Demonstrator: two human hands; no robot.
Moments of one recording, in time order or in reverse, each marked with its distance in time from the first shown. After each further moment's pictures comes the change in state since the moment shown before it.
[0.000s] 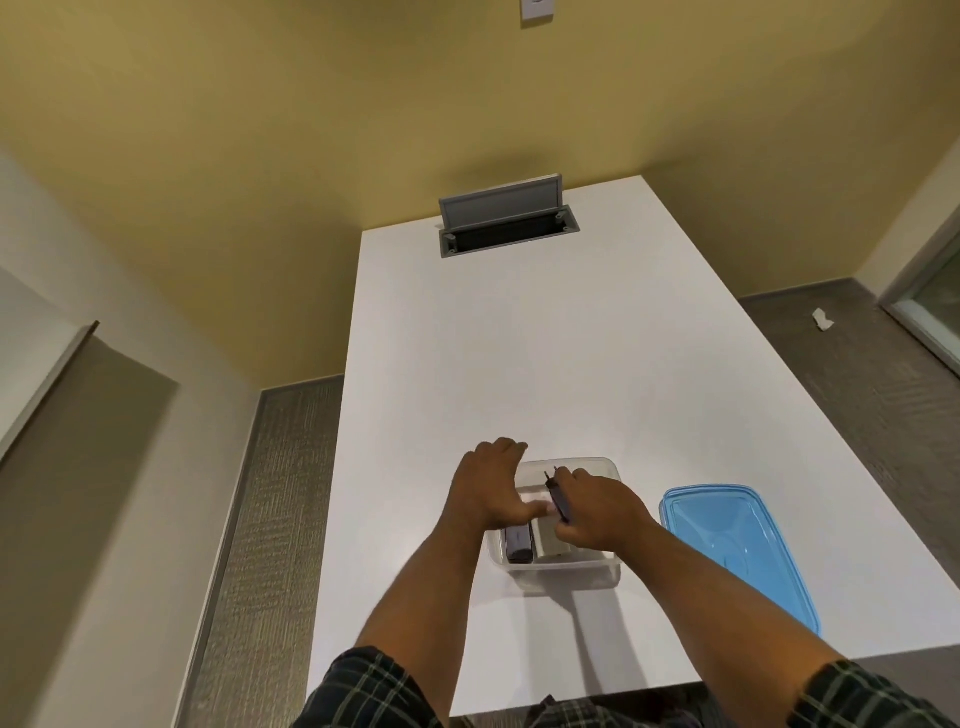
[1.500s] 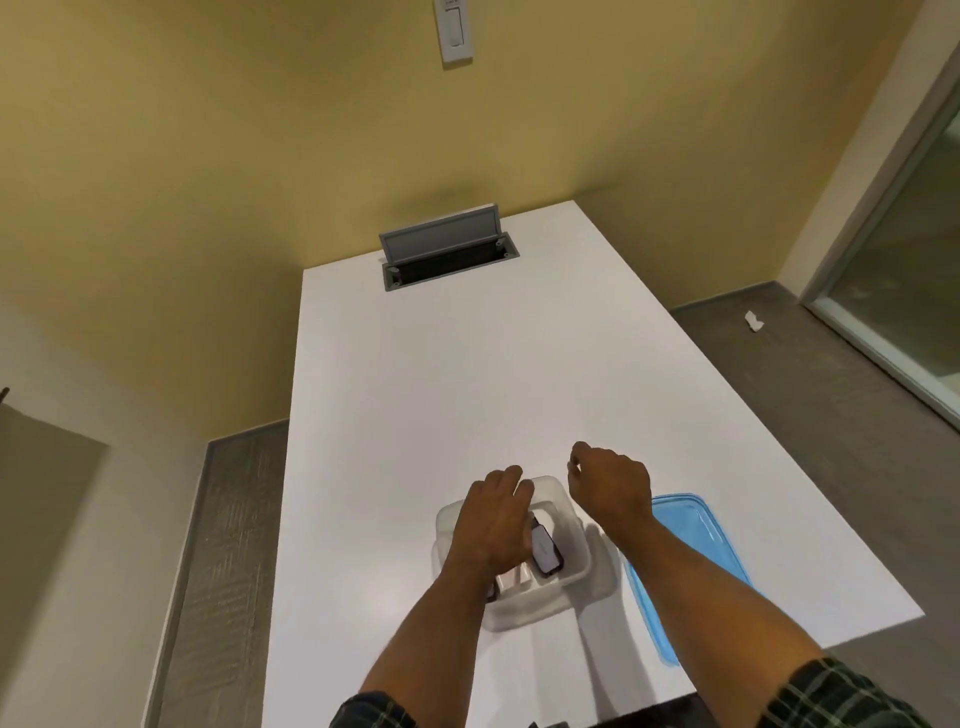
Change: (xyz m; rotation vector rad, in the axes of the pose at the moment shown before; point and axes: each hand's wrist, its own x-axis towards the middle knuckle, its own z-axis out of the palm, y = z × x) left_hand 0.021 0.067 0.018 0.223 0.122 0.225; right_hand 0.004 0.067 -0.044 -0.011 0.296 0.471
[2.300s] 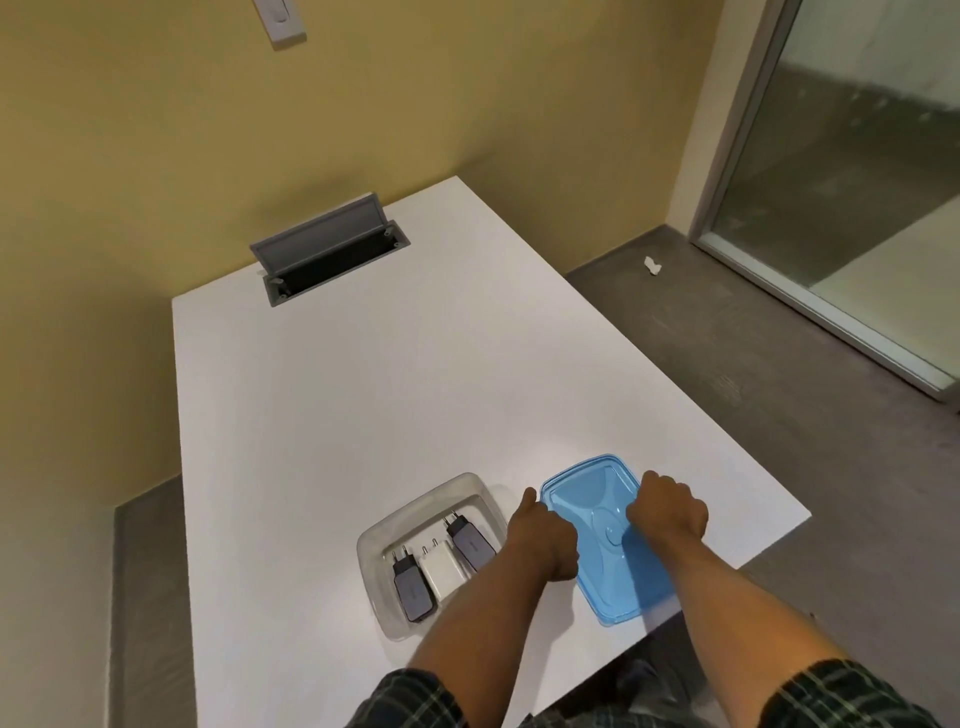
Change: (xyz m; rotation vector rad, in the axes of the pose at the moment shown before) left_hand 0.057 0.137 0.043 0.342 -0.569 0.379; right_hand -0.065 0.158 0.036 0.062 -0.300 0.657
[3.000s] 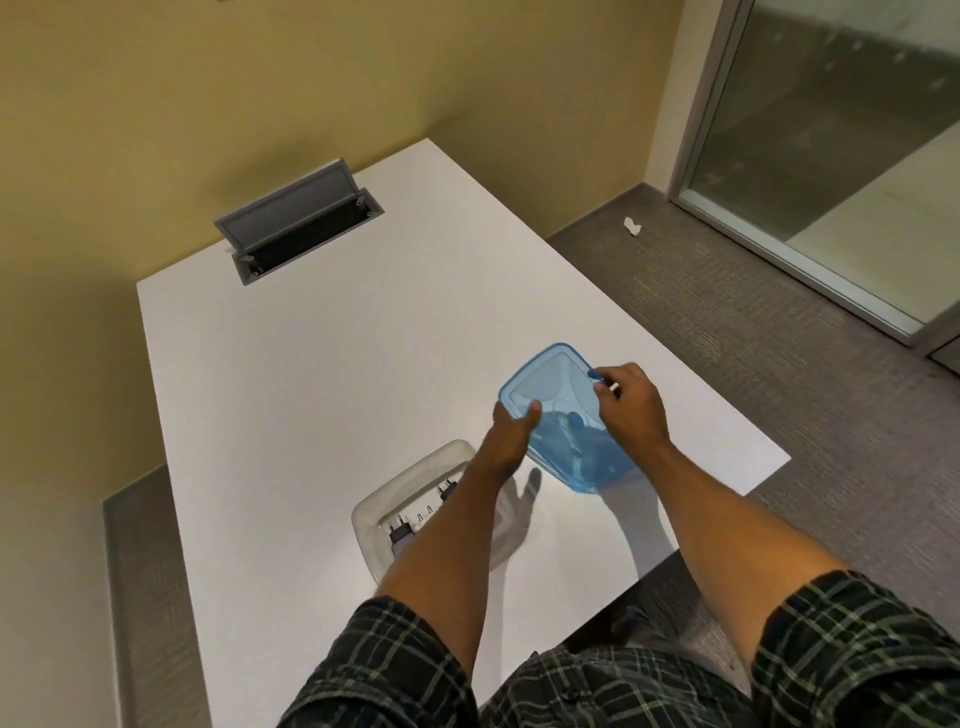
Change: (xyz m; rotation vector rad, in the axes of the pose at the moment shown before) left_hand 0.015 -0.049 -0.026 -1.769 0.331 -0.211; right_hand 0.013 -0.030 -0.042 0.841 0.363 -0.333
